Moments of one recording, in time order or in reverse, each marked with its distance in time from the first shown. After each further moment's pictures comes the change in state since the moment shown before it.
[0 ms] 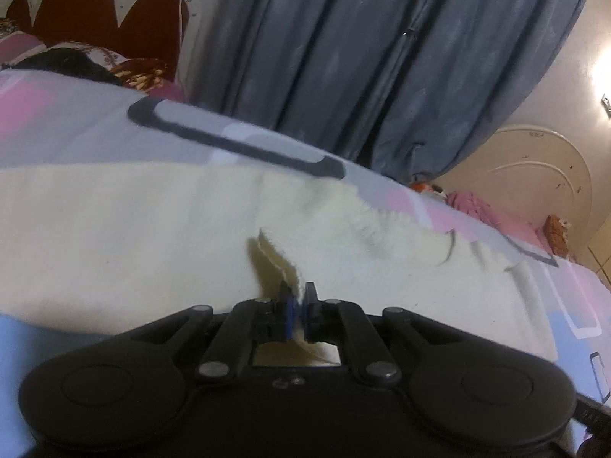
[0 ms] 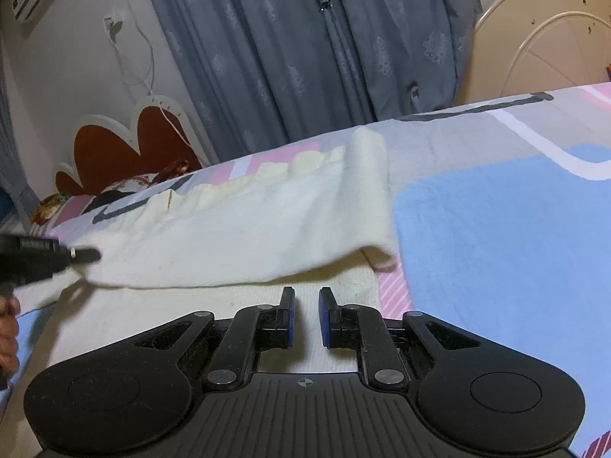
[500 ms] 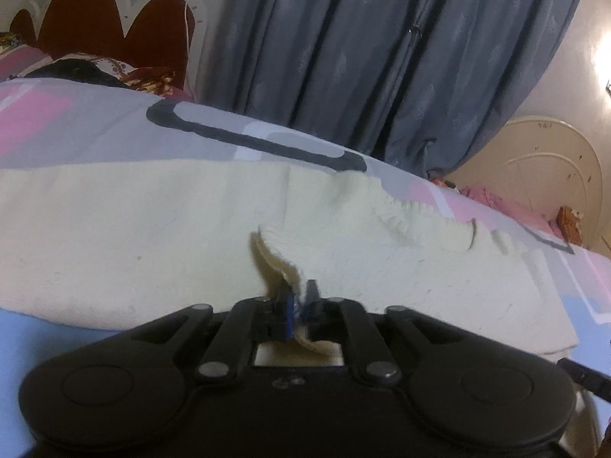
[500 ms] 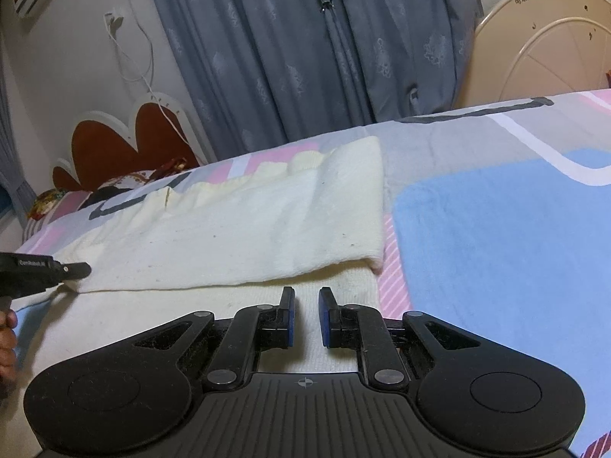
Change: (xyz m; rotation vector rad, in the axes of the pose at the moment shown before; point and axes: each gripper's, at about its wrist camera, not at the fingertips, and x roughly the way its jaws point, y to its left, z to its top) left arm 0.002 0.011 -0.002 0.034 -0.014 0.045; right arm -0.001 0.003 -0.003 -0.016 0.002 -0.010
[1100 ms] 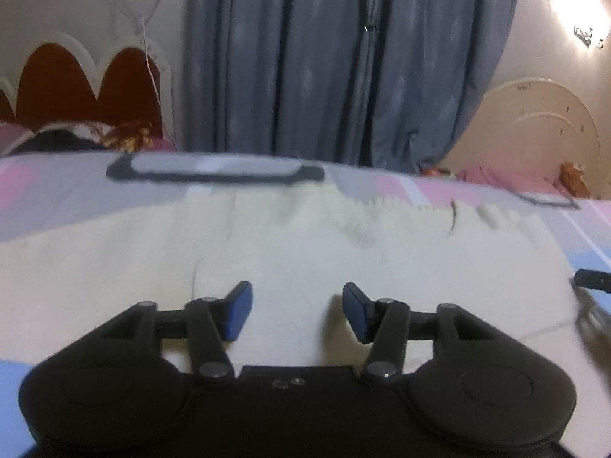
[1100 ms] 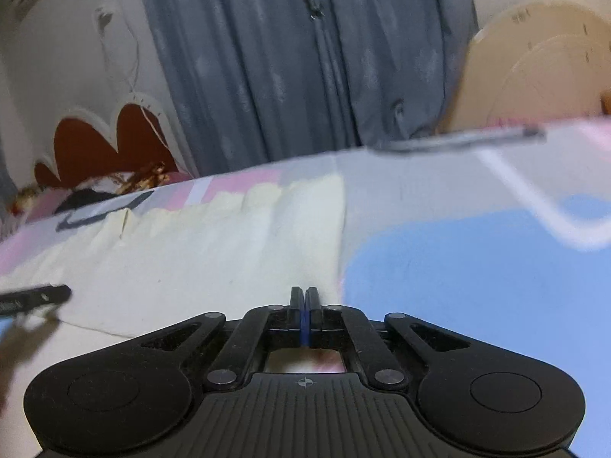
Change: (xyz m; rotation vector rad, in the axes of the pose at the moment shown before) left arm 0.012 -0.053 -0.002 0.220 -0.085 0.024; right arm 0.022 -0.023 0.046 -0.092 -0.034 -0.046
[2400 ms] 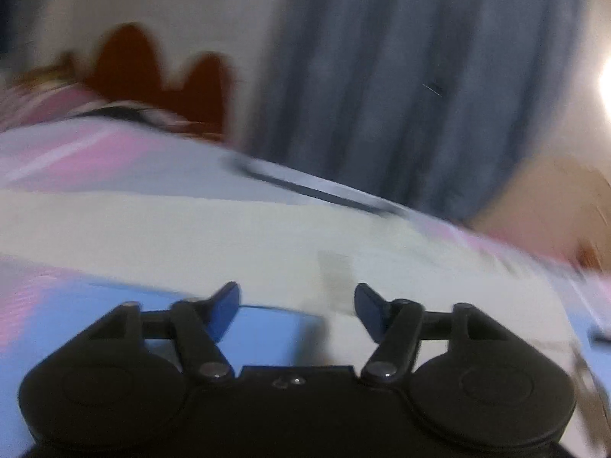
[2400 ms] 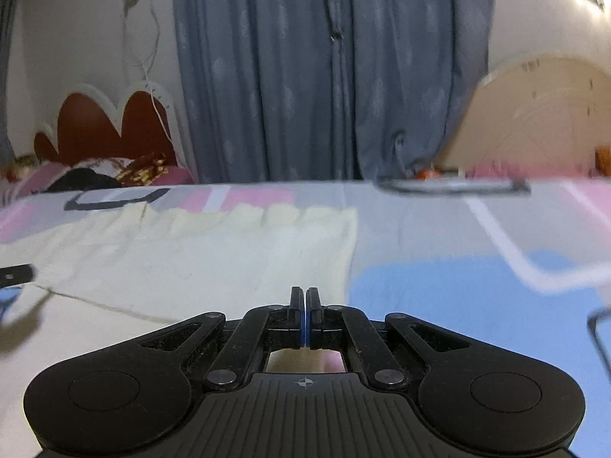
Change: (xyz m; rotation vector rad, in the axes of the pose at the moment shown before) left arm -0.110 0.113 -0.050 -0.273 -0.112 0.121; right arm -0.034 0.034 -0.015 -0.053 0.013 -0.075
